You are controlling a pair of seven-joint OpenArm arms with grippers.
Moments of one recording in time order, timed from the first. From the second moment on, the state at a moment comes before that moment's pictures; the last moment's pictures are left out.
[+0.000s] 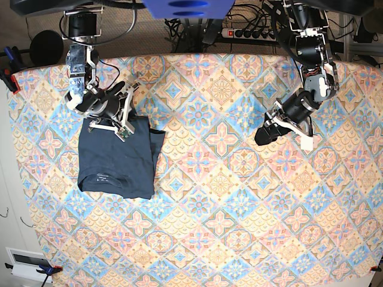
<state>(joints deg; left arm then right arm) 10.5 -11.2 -16.6 96.3 -60.5 -11.9 51.4 -7.2 13.5 3.4 96.2 8.5 41.1 -53.6</state>
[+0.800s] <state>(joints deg) 37.2 -18.8 -23.5 117.2 -56.0 -12.1 51.9 -27.3 13.5 25.5 109.5 8.8 41.3 -53.8</state>
